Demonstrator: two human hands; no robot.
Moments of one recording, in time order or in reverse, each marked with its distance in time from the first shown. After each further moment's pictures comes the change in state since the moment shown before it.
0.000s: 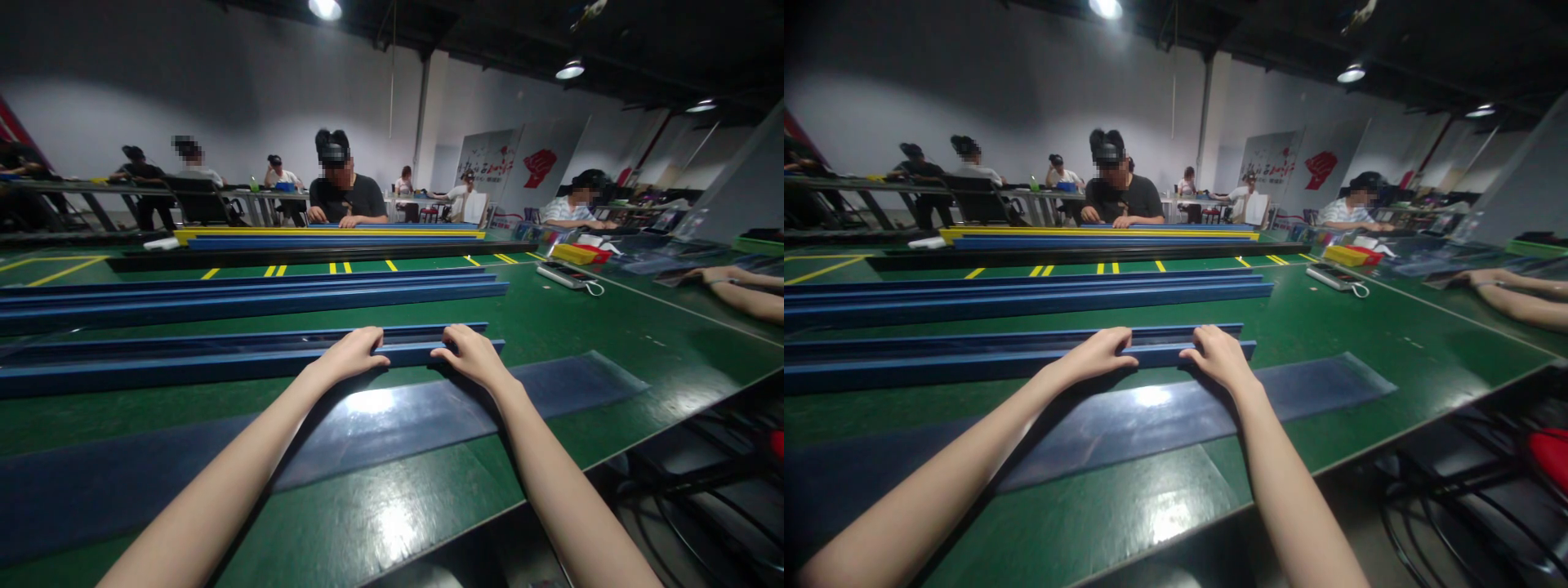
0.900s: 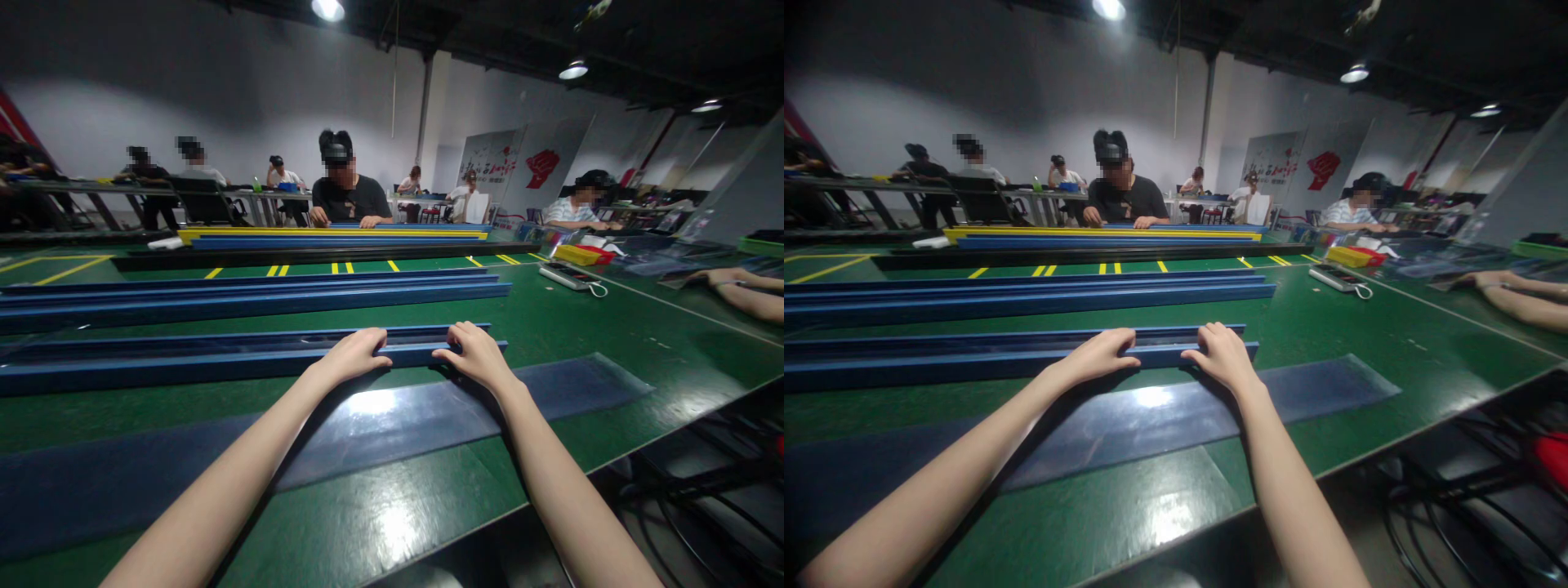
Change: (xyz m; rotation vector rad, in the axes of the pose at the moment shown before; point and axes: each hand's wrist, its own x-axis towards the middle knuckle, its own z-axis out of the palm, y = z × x) left_hand -0.001 0.001 0.000 0.029 -0.021 0.001; right_hand 0.001 0.000 -0.003 -0.047 0.070 -0.034
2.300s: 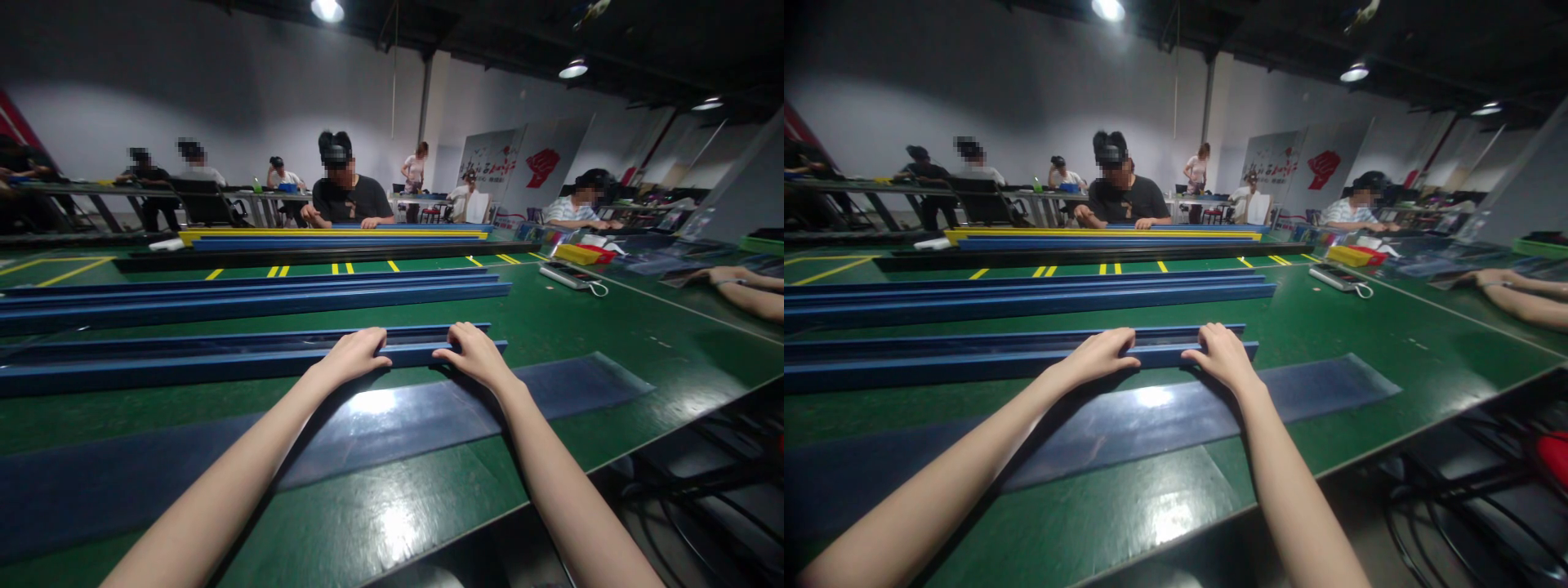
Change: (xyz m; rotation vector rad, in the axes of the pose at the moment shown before) left_hand -0.003 0.006 -0.004 0.082 -0.018 -0.051; right_hand 0.001 0.002 0.003 0.052 -0.020 0.019
